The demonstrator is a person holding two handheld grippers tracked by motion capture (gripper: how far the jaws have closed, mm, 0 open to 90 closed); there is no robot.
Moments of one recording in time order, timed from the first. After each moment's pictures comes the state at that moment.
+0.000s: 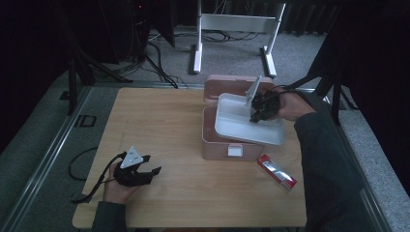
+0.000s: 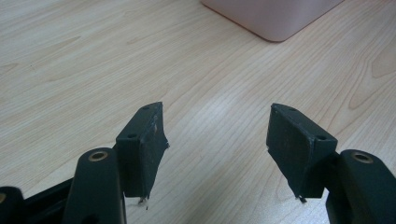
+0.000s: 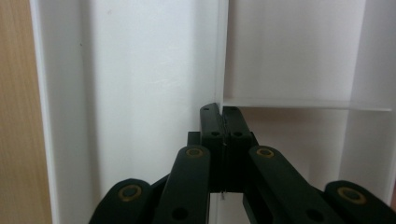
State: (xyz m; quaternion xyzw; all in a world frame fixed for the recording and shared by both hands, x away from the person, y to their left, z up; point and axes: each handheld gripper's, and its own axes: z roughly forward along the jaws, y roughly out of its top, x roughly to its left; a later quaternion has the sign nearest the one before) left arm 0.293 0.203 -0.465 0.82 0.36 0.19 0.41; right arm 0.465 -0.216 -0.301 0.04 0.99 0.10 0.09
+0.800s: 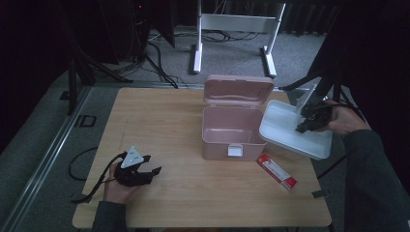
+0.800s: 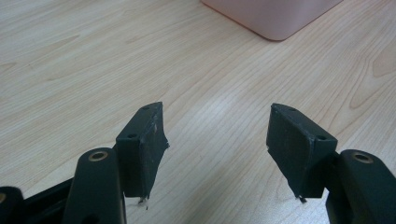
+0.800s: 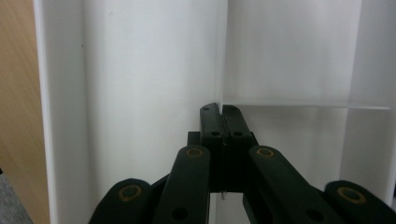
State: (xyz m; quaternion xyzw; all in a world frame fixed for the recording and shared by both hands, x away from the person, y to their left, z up) left arm 0.294 0.202 -0.466 0.82 0.36 0.19 0.41; right arm 0.439 -0.357 -0.307 0.18 0.98 0.08 0.08
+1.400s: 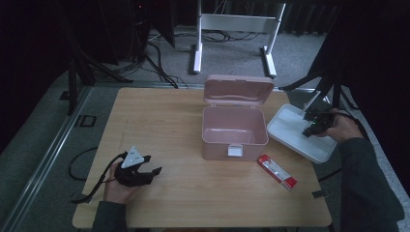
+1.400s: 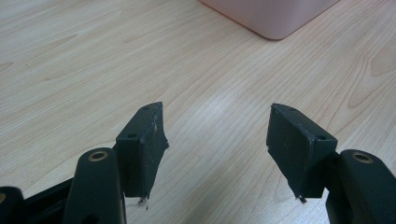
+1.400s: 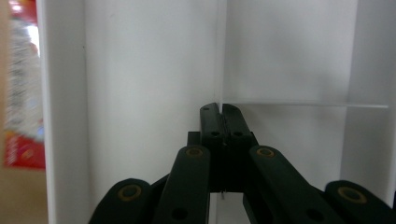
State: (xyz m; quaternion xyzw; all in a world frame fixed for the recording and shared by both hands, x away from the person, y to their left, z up) left arm 0.294 0.201 -0.466 0.82 0.36 0.18 0.41; right arm 0.458 -0.390 -0.358 0.32 0.94 0.05 0.09
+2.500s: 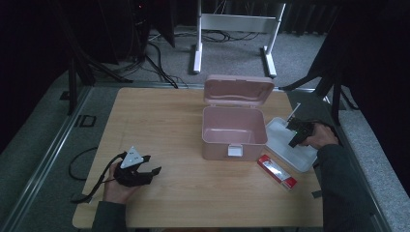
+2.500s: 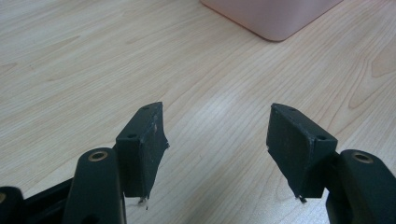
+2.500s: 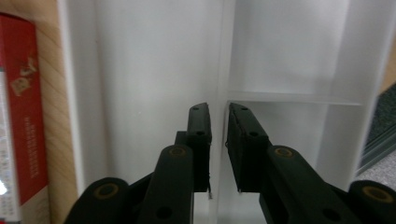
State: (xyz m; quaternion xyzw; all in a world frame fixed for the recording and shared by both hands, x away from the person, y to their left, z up) left arm 0.293 0.203 -0.465 0.82 0.36 0.19 0.41; right arm 0.477 -0.368 -0.426 0.36 0.93 0.02 0.05
